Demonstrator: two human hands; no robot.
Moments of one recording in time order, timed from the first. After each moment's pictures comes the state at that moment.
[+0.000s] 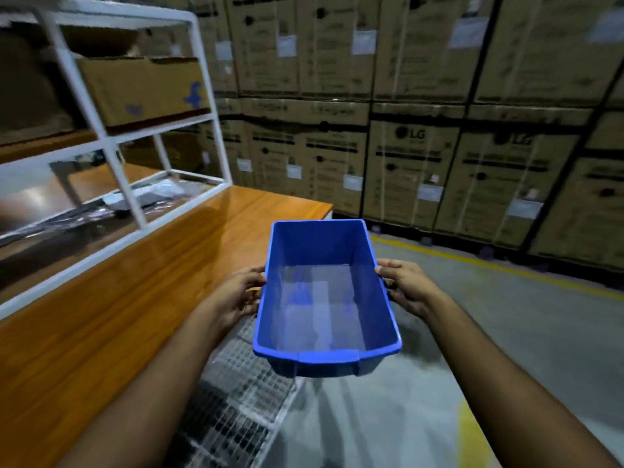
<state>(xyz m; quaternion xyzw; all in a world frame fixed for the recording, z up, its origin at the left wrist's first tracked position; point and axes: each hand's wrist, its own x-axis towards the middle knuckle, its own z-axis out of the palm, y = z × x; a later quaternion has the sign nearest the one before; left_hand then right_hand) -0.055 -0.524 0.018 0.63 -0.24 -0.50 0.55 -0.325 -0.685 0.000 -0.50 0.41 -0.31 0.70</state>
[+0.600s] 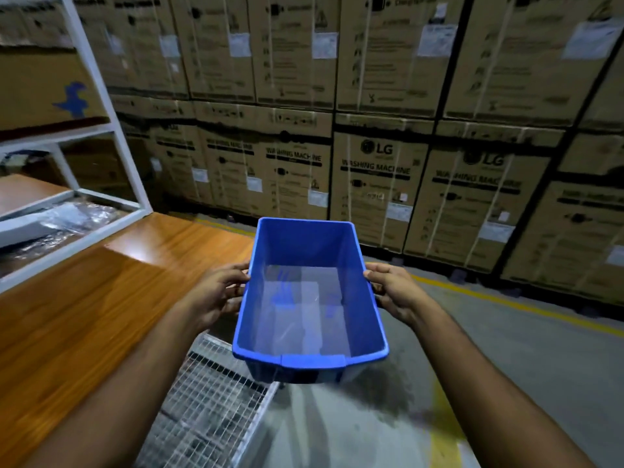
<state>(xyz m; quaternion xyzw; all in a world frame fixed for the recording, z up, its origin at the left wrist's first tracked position) -0.070 -0.821 0.016 0.59 -0.27 -0.51 0.56 -0.356 -0.967 -0.002 -0.50 0.42 -0.32 0.69</state>
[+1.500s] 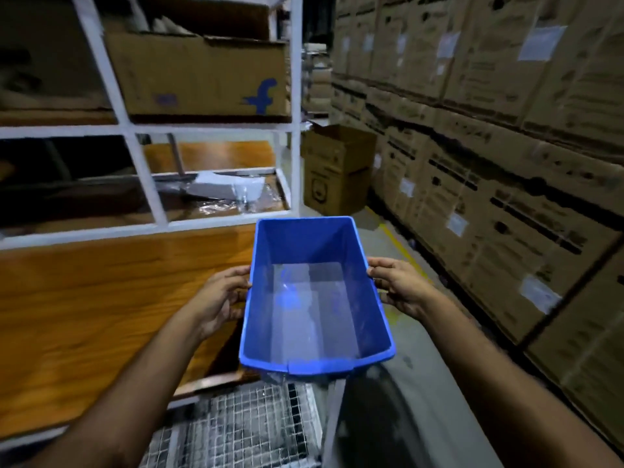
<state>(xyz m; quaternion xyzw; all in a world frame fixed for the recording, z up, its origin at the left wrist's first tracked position) 0.073 -0.959 -0.001 0.63 0.00 -0.23 0.74 0.013 -1.283 0.024 -0.68 0.17 0.05 0.72</state>
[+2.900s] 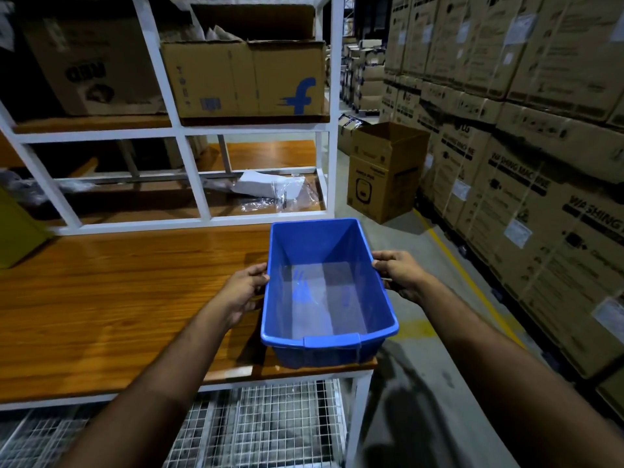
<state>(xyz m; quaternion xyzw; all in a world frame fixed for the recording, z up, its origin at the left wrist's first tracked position) 0.091 -0.967 -0.019 0.69 0.11 -0.13 0.70 0.101 -1.286 -0.008 -0.75 0.12 0.10 0.65</state>
